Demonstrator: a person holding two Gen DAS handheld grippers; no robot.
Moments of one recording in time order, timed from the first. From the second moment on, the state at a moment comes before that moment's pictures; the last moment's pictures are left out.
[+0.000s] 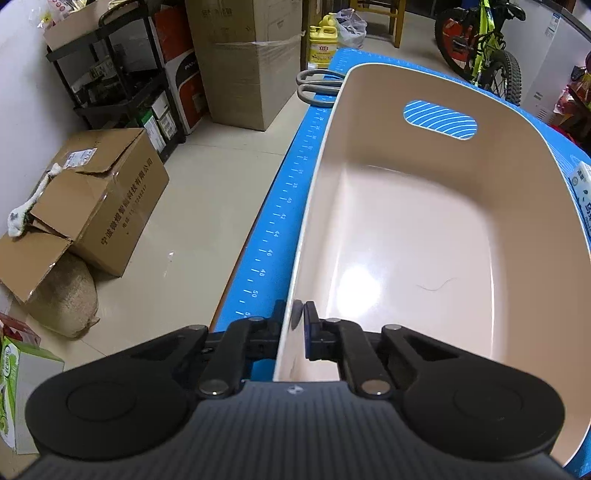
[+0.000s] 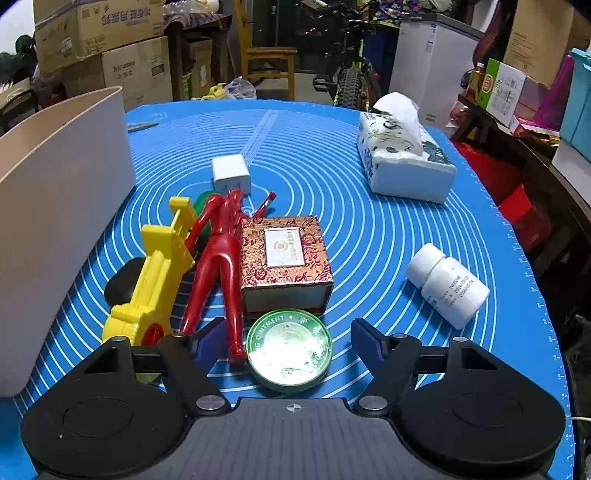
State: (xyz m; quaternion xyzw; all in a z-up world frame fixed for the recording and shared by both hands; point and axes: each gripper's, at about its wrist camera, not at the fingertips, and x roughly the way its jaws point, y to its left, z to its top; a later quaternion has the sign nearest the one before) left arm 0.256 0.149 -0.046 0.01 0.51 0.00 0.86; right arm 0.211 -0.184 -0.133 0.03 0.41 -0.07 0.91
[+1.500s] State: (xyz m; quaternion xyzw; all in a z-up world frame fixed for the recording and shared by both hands) left arm 0.255 0.146 -0.047 0.01 0.51 0.00 0.86; right arm 0.197 -0.188 -0.128 0.05 0.39 -0.10 0.91
